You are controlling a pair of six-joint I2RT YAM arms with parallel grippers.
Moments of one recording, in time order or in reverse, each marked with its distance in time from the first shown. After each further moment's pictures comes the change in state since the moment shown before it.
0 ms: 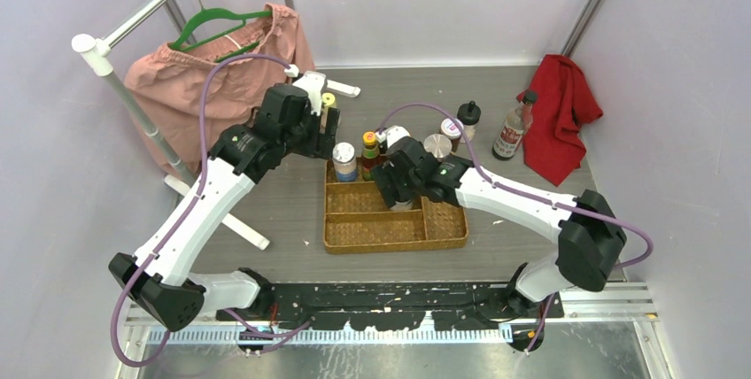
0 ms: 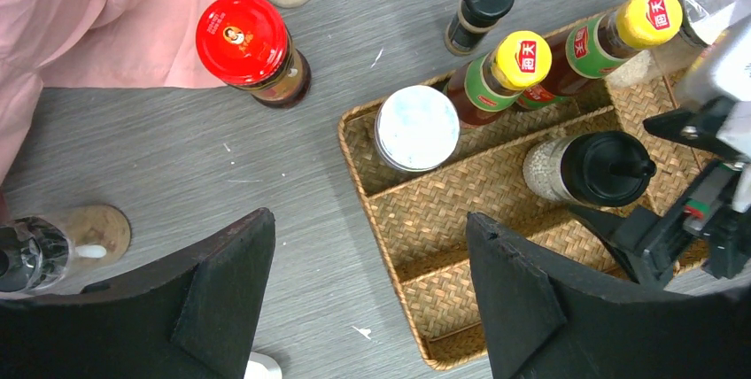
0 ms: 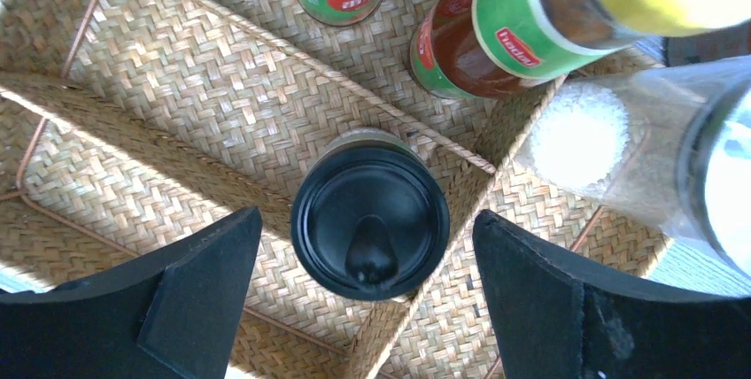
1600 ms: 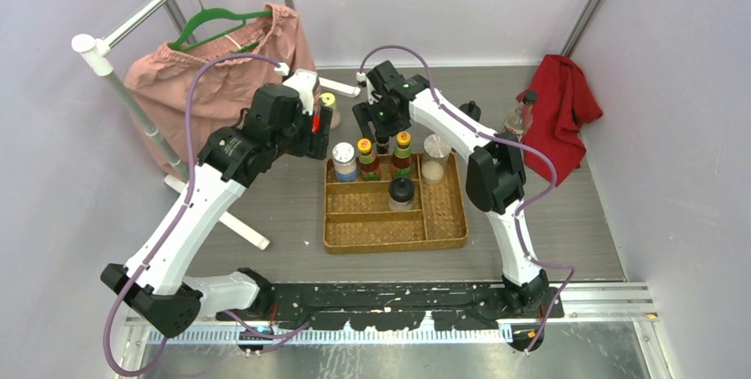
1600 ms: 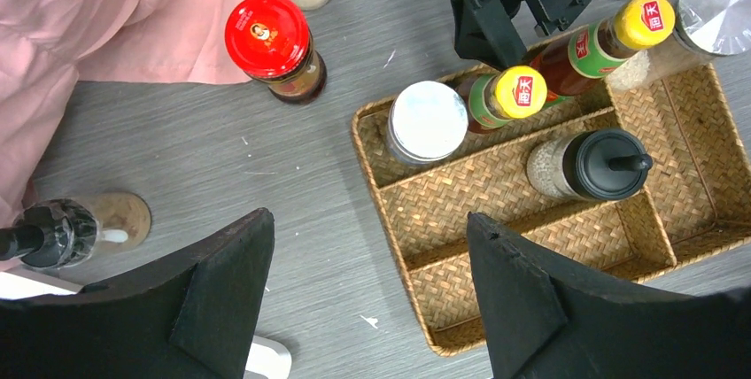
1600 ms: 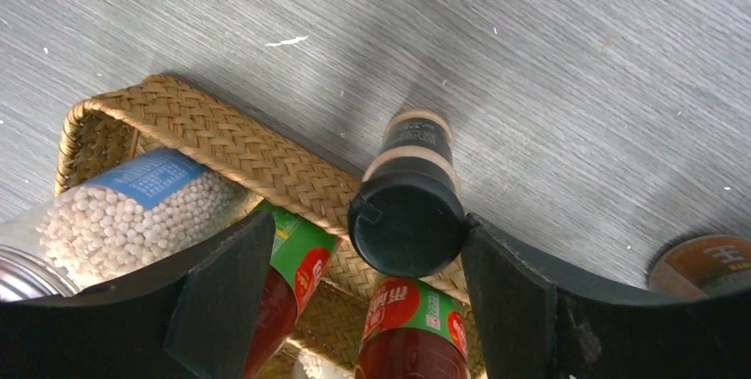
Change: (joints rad) left arm 0.000 -0.037 0.043 -0.057 -0.027 -0.002; right arm -0.271 0.732 0.987 -0.414 -0.334 -0.104
